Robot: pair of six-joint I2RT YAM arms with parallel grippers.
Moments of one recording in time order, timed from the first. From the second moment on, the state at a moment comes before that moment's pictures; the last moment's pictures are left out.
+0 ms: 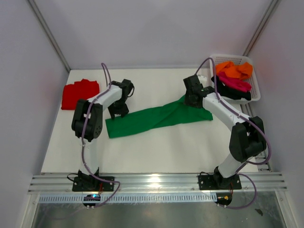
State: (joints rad) left arm -0.36 2.07 1.59 -1.06 -0.40 -0.81; right arm 0.39 1.64 1.30 -0.64 0.38 0.56
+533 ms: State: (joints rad) left arm -0.36 2.08 1.58 -1.04 -0.40 -0.81; right arm 0.39 1.64 1.30 -0.65 0.40 0.55
